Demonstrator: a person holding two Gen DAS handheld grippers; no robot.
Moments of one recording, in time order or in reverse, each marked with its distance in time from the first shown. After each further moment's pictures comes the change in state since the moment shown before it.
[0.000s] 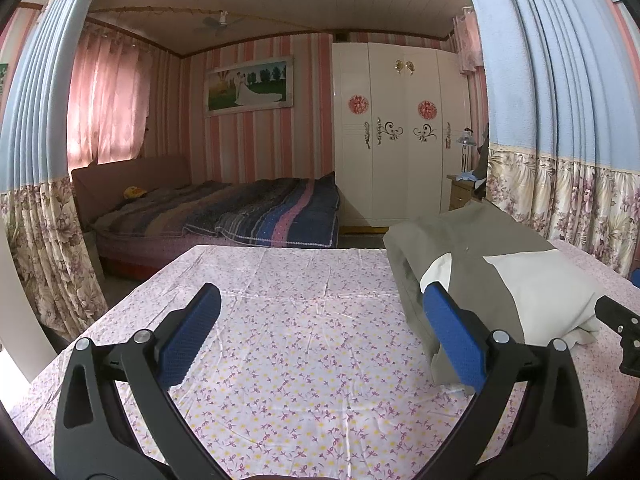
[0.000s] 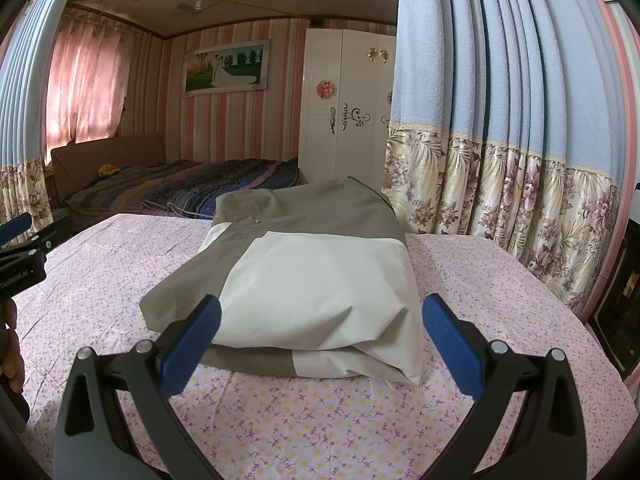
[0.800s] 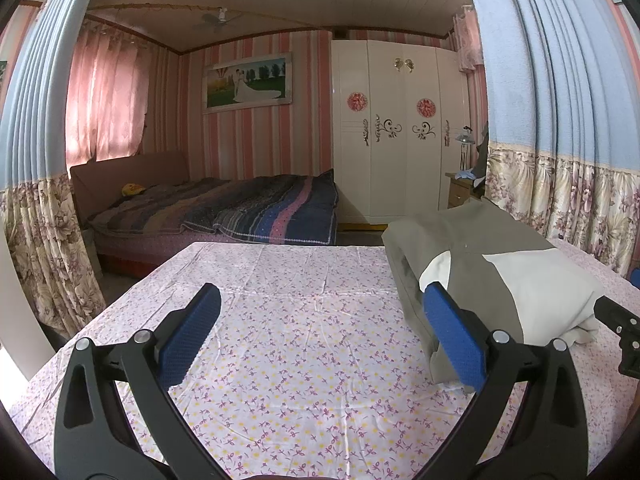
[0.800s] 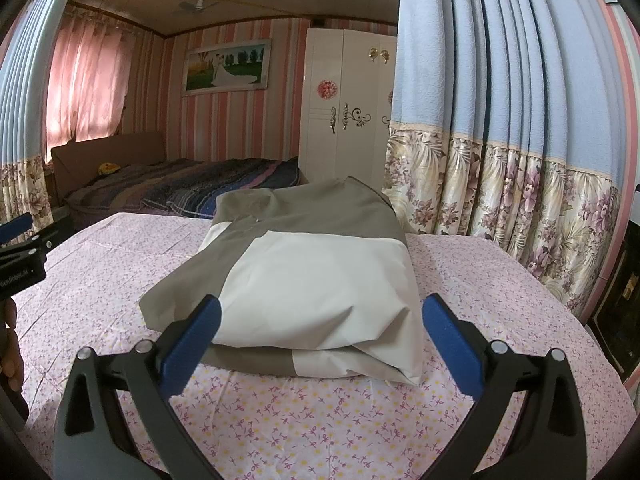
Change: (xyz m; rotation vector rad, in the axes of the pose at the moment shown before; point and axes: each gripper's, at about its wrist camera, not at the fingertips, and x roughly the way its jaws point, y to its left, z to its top) left arm 0.002 0.005 -0.002 -0.003 0.009 -0.008; right arm 0.001 0.002 0.000 -0.004 0.001 0.001
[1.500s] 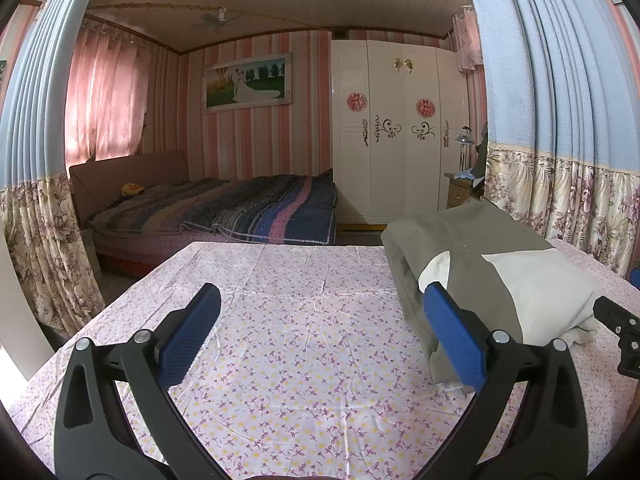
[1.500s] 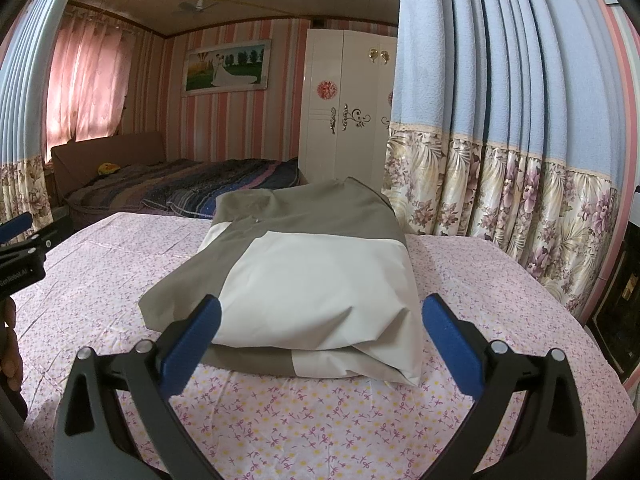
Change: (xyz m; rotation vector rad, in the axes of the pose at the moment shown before) left arm -0.001 -0.001 0.000 0.002 -0.001 -0.003; right arm 0.000 0.000 0.000 -0.002 0.001 0.000
